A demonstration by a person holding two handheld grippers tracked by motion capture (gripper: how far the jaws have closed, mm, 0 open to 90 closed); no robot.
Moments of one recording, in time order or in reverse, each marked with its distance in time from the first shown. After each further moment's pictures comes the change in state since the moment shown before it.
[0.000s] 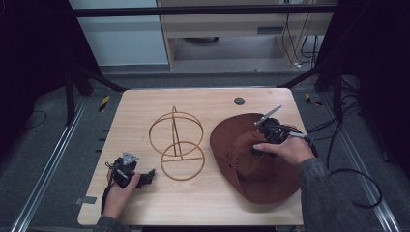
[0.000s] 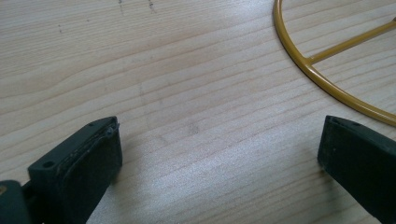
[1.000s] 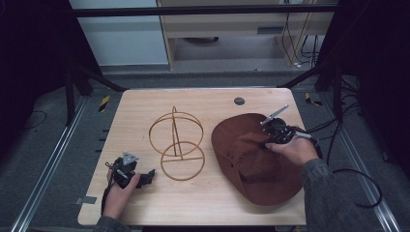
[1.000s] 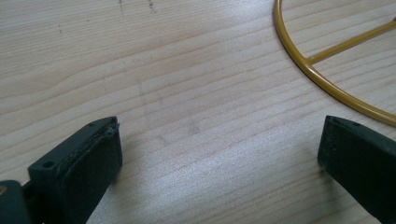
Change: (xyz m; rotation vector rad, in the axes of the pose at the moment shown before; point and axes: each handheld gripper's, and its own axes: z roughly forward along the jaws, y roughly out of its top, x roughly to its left) left arm 0.000 0.000 0.000 -0.003 0.000 -0.002; right arm -0.014 -0.011 -0.003 -0.020 0.056 0.026
